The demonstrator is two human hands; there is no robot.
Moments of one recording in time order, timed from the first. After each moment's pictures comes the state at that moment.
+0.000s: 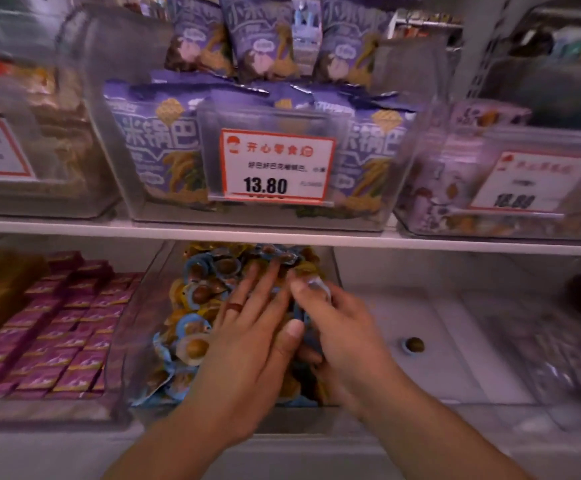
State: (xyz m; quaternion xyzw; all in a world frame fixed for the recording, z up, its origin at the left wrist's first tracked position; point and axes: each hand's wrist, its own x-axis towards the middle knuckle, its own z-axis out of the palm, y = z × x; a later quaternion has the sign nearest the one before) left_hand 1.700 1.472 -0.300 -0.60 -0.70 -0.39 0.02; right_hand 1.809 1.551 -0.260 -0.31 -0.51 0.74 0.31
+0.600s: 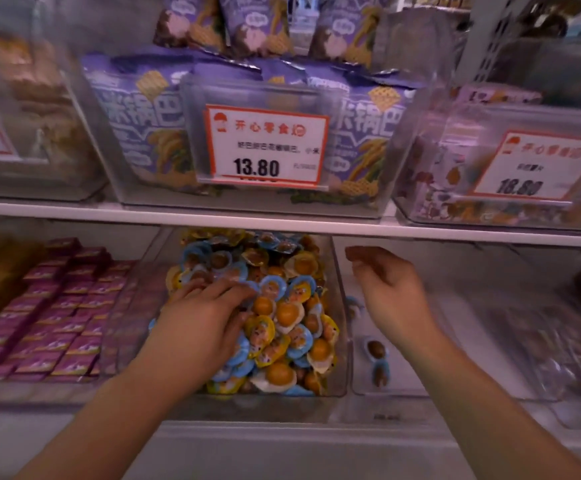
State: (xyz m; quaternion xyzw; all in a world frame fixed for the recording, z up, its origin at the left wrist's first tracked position) left_hand 1.646 1.468 -0.306 -0.61 -0.77 -0.17 0.08; right_hand 1.844 1.639 -0.279 -0.37 -0.75 0.38 0.39
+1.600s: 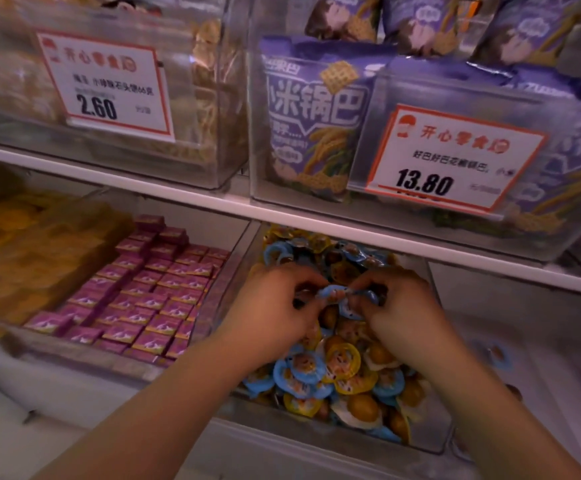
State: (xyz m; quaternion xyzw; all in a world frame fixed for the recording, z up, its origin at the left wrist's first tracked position) left_hand 1.610 1.481 -0.307 -0.53 -0.76 -0.37 -0.01; right_hand 1.756 1.611 -0.279 -0.30 -0.90 0.22 0.21
